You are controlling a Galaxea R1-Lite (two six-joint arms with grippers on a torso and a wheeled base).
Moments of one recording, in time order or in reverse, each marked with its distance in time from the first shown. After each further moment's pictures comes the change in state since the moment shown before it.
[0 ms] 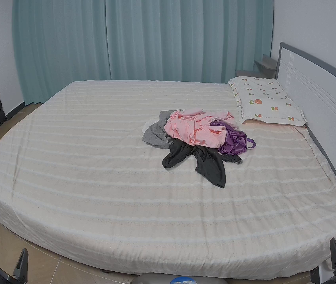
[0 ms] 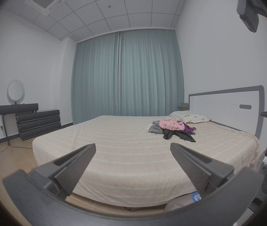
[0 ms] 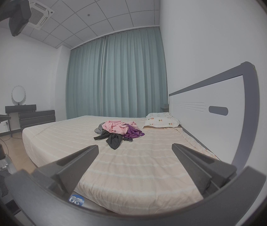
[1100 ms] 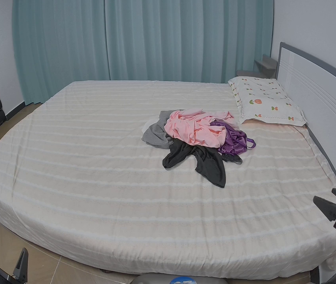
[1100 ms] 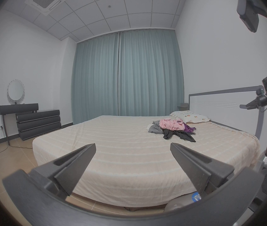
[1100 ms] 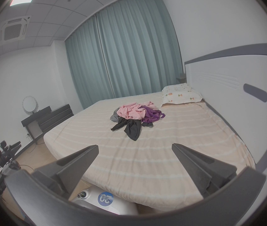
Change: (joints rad) left arm 0.000 0.000 0.000 0.000 0.000 0.000; right arm 0.121 0.829 -0.219 -0.314 0.075 0.169
